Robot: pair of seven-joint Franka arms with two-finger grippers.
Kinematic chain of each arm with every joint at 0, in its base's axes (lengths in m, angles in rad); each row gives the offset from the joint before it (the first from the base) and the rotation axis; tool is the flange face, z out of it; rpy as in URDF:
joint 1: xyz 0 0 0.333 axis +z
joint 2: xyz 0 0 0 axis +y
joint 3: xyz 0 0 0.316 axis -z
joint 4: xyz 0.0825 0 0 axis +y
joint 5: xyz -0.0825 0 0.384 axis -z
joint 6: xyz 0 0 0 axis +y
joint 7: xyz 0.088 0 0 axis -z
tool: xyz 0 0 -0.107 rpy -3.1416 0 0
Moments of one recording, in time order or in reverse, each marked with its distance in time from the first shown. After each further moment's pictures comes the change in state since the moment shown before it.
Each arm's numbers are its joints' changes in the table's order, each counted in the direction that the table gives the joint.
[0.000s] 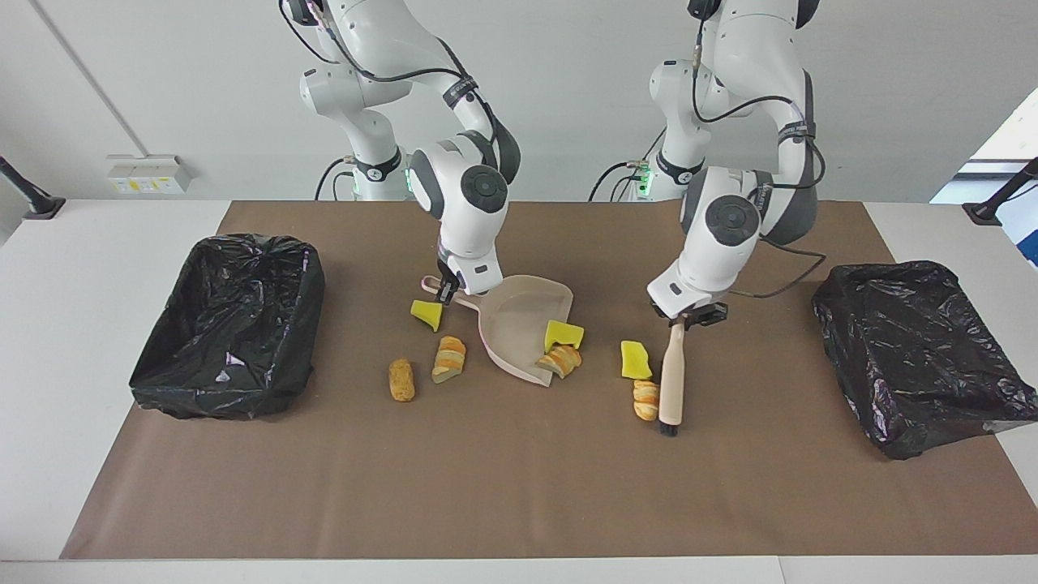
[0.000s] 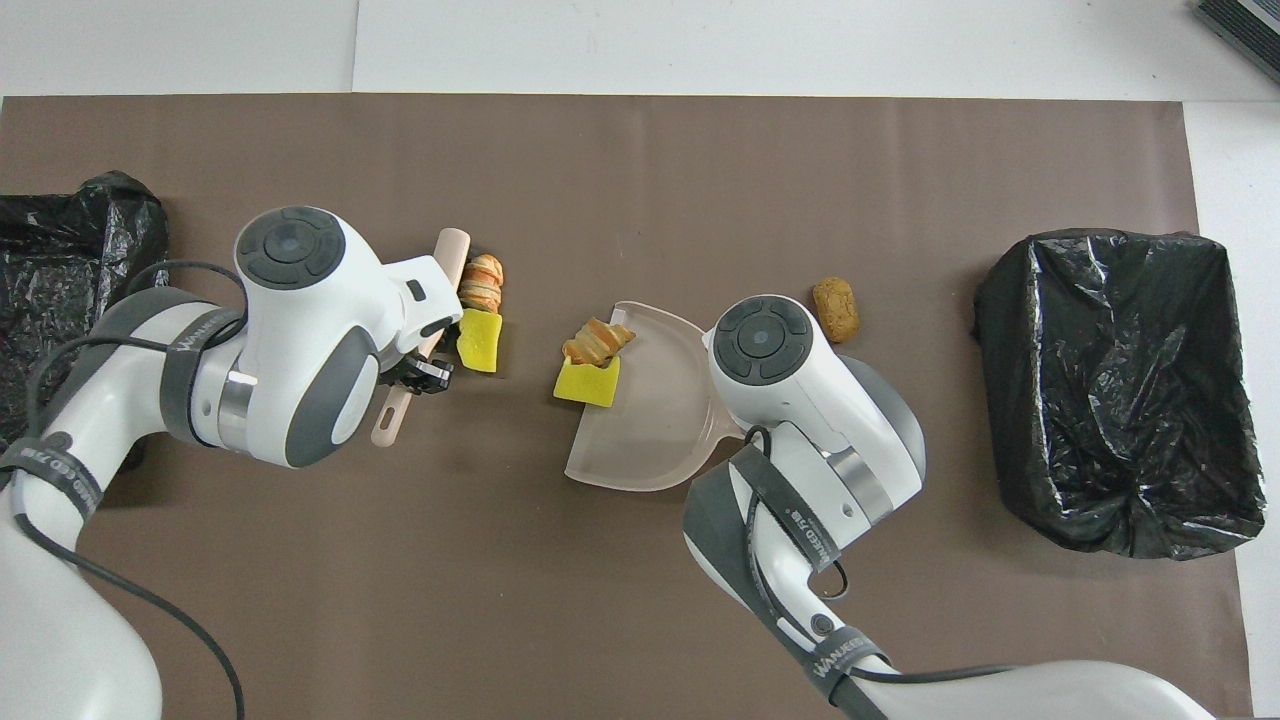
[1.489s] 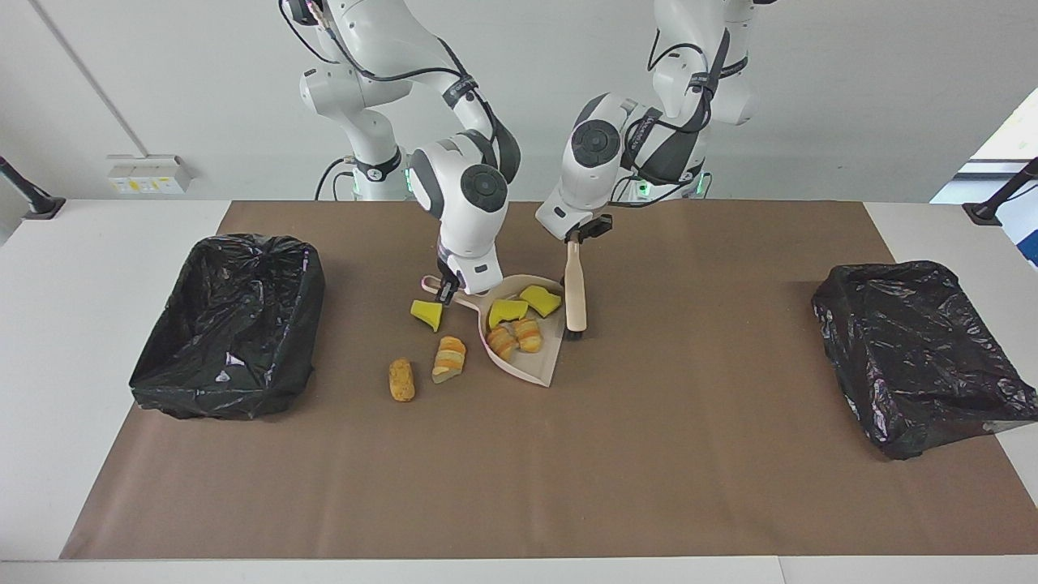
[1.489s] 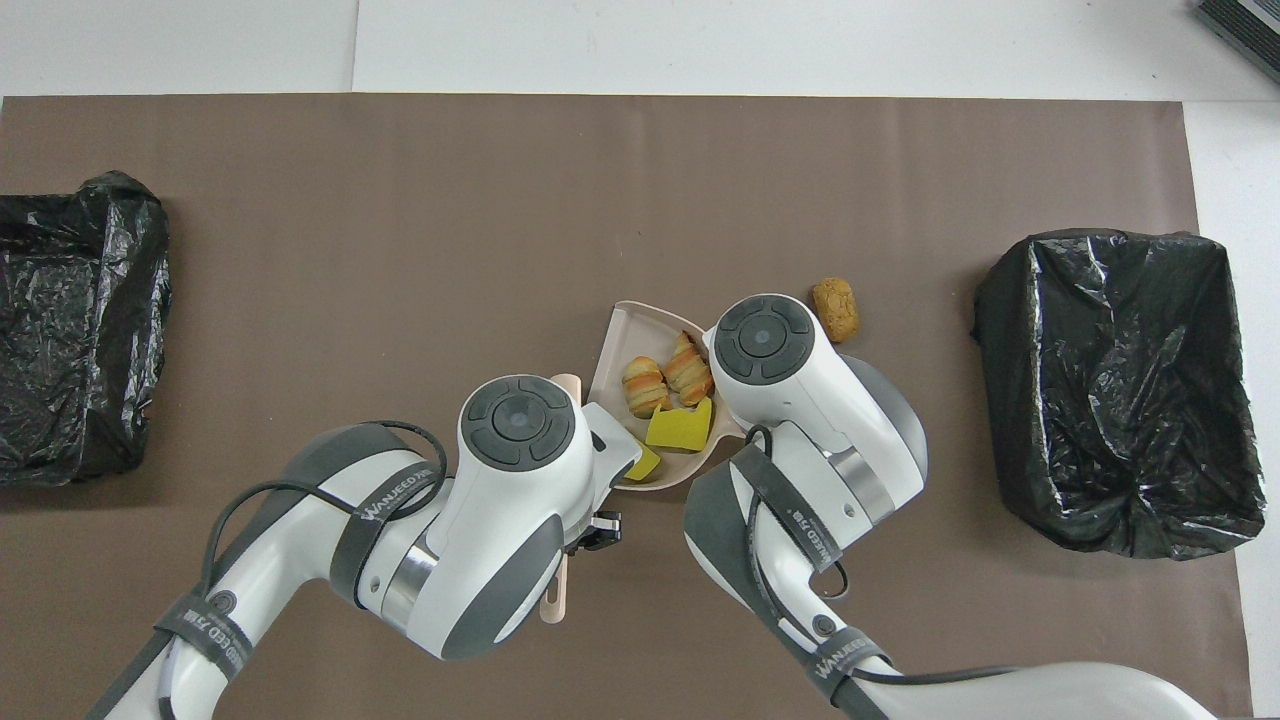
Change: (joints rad) left arm -0.340 -0.180 -0.023 0.126 0.194 0.163 -0.489; right arm -0.005 -0.007 0.000 -0.003 0.000 0.000 0.000
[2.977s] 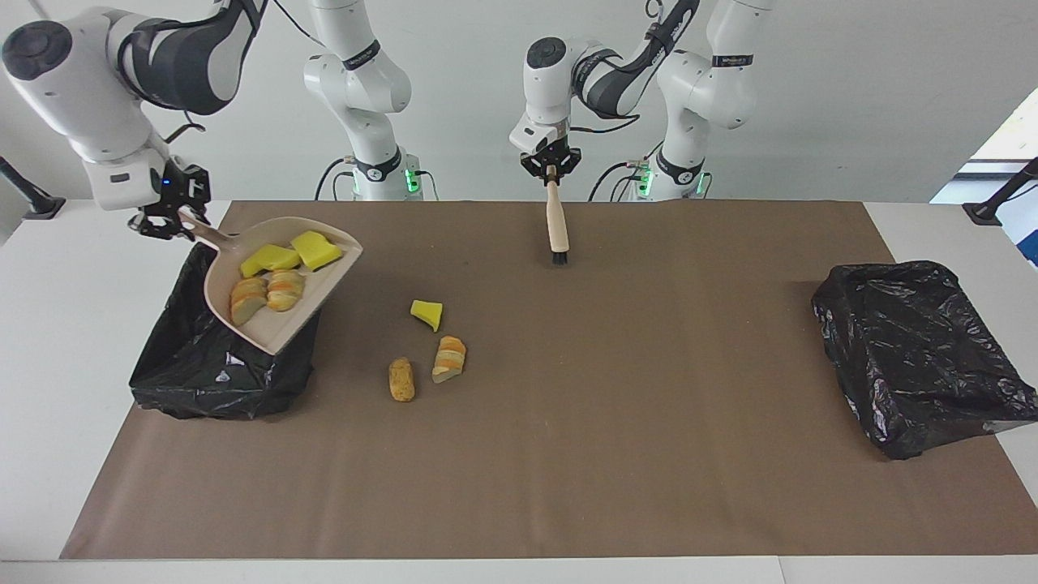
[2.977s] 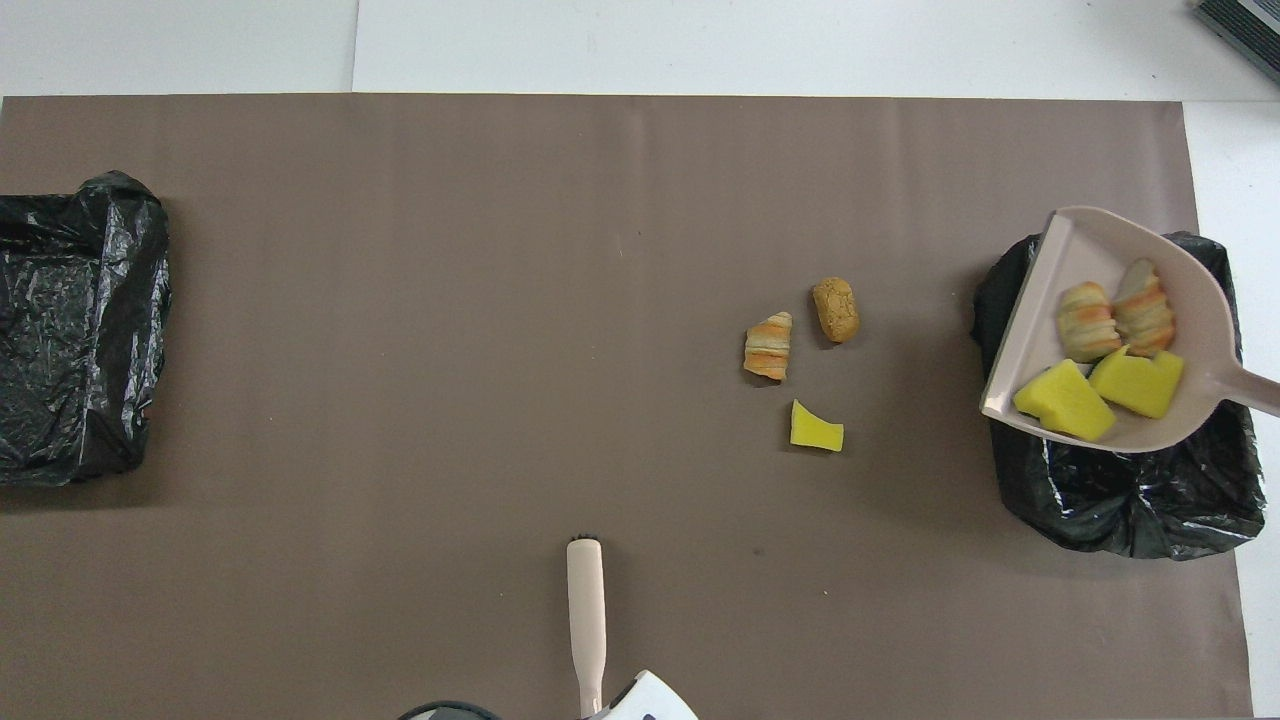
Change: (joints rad) left arm -0.248 -0.308 0.190 0.442 -0.048 -0.254 -0.482; right arm -0.729 -0.258 0.114 -0.147 0.006 0.200 -0.783
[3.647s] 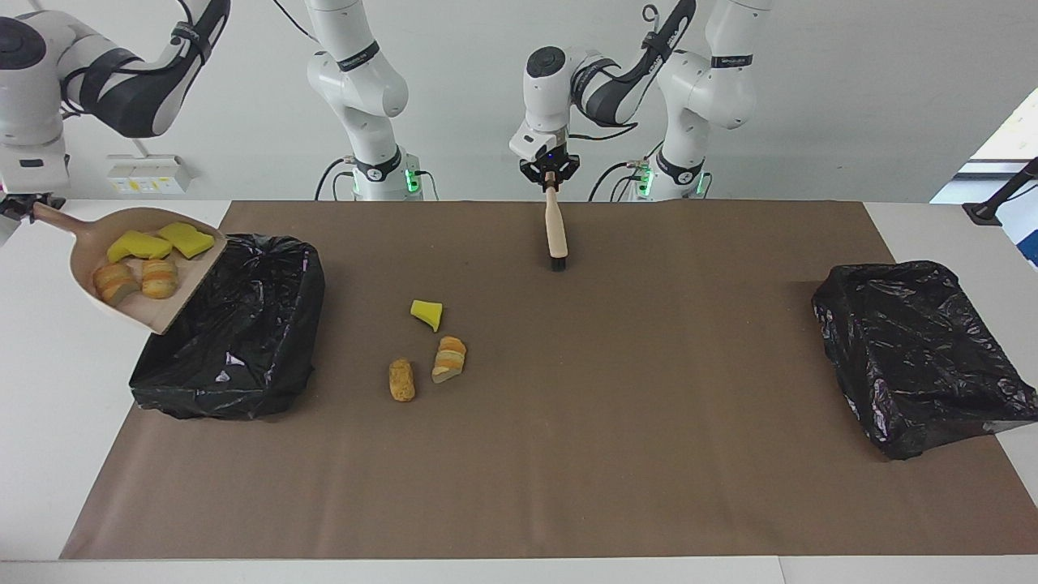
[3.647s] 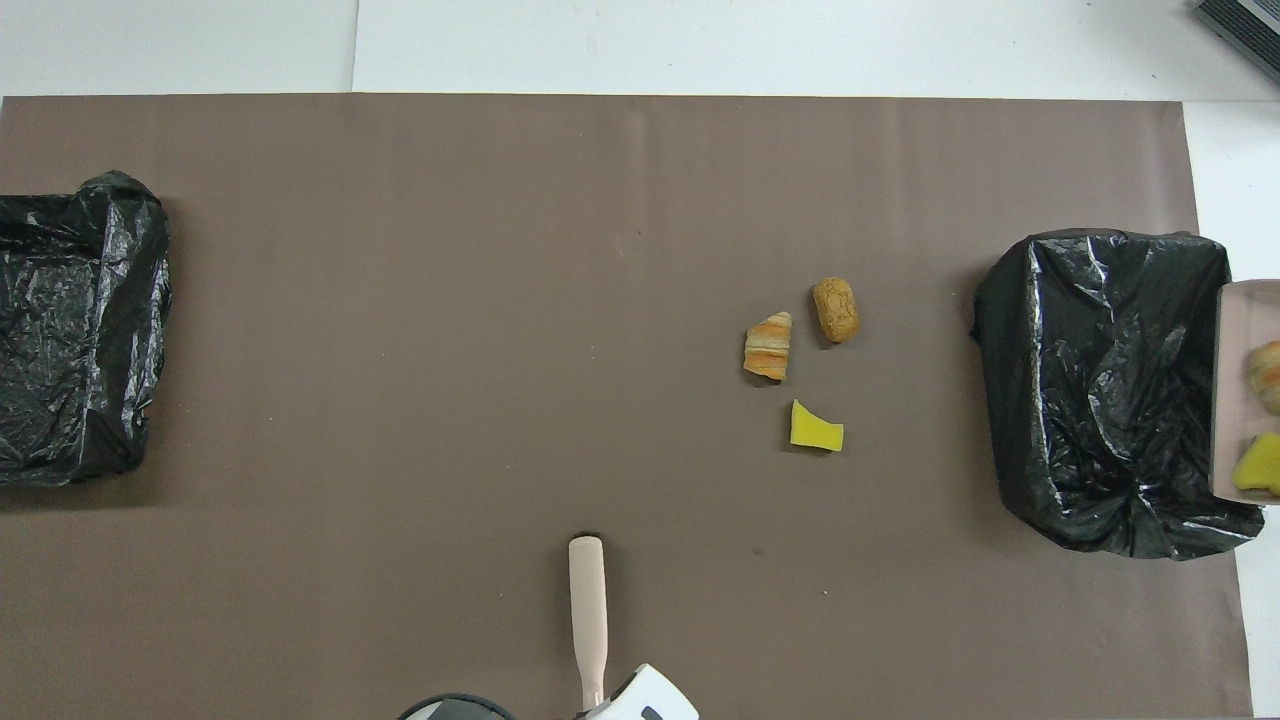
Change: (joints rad) left arm -0.002 0.028 0.000 0.021 0.003 -0.051 0.000; right arm -0.142 0.031 0.011 0.060 0.492 -0.356 -0.223
